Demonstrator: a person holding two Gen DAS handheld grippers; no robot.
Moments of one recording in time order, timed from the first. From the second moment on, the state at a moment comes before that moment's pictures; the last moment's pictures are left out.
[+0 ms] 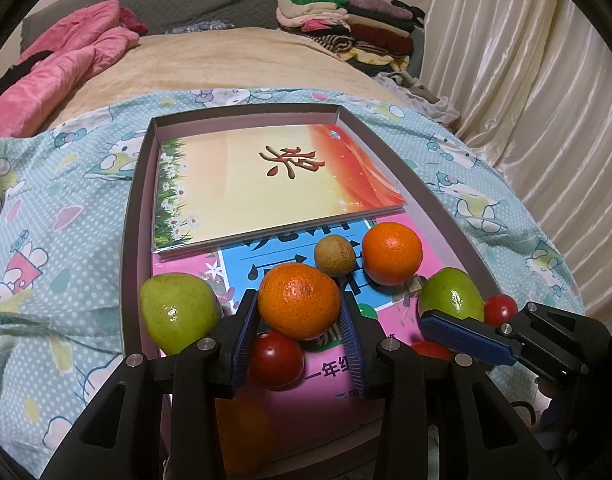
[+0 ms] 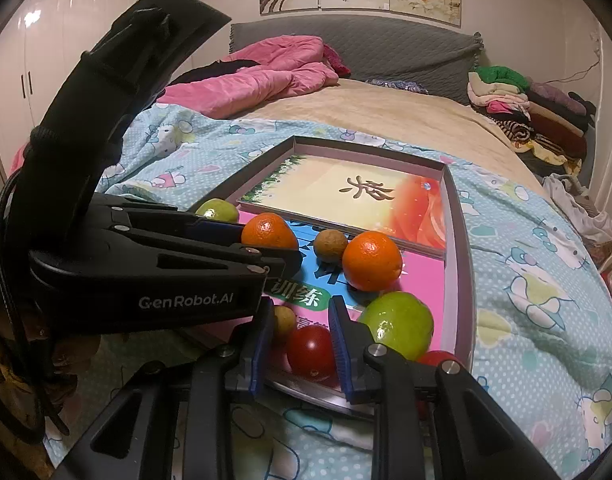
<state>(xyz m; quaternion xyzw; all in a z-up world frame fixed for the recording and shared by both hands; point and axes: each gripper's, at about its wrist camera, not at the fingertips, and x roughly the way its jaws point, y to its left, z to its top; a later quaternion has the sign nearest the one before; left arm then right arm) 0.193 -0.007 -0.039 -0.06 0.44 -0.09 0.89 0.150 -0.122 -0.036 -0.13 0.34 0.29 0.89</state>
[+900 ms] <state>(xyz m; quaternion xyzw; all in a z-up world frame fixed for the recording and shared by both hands) 0.185 -0.006 -0.026 -0.08 0.44 -0.09 0.89 0.139 -0.126 -0.025 -0.14 0.31 0.27 0.90</state>
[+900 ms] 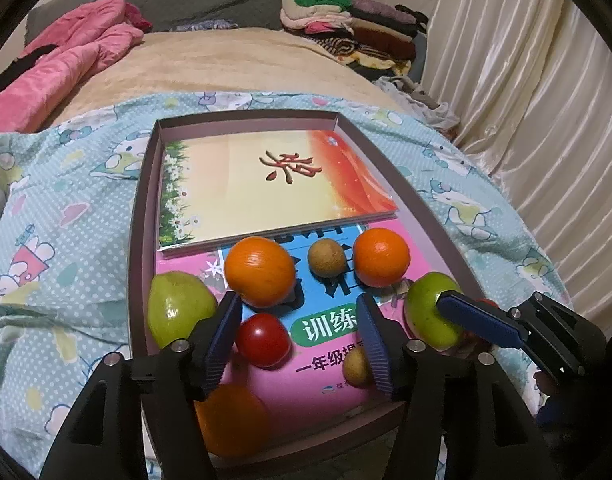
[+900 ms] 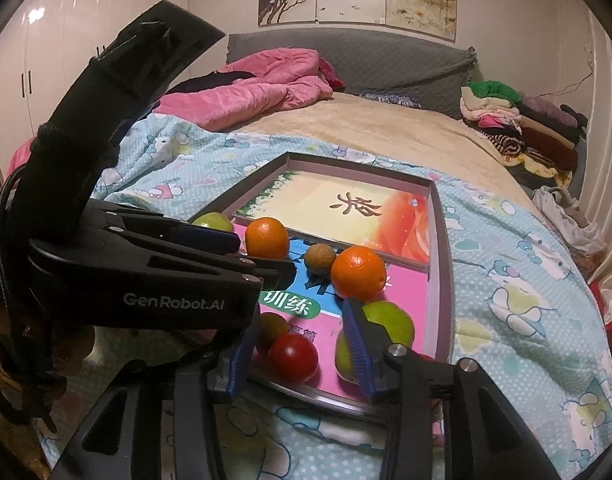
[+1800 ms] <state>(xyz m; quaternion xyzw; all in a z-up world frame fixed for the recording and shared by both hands) 0.177 0.006 -0.010 -0.11 0.41 -0.07 0.90 0.143 -0.137 -0.020 -0.13 0.30 0.24 0.92</state>
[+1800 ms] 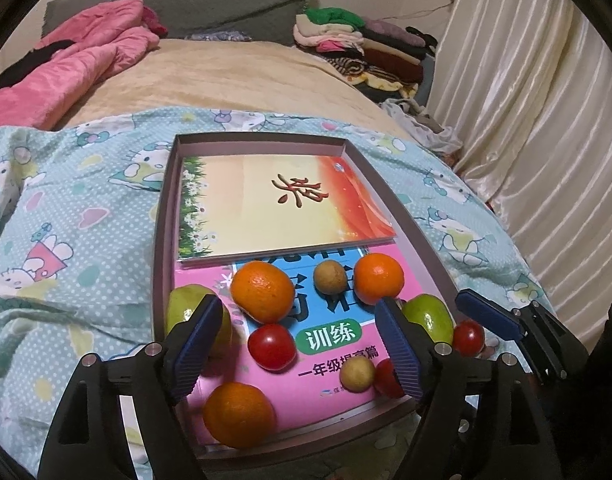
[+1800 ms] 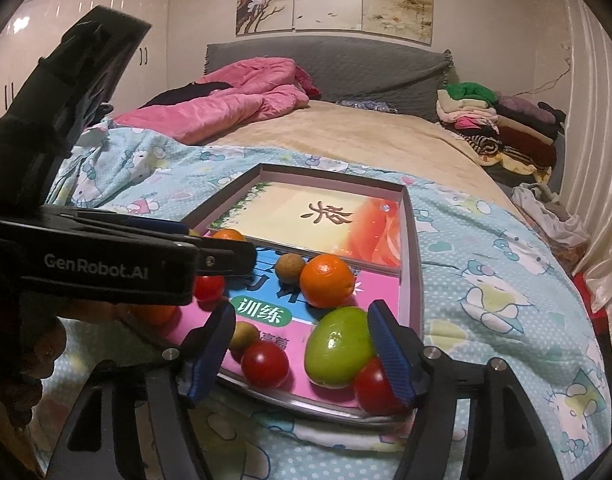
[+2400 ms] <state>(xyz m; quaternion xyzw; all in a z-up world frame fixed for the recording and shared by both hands) 0.145 0.012 0.012 -0.11 0.38 -0.04 0.92 0.138 -0.150 -0.002 -0.10 0.27 0.21 0.93</state>
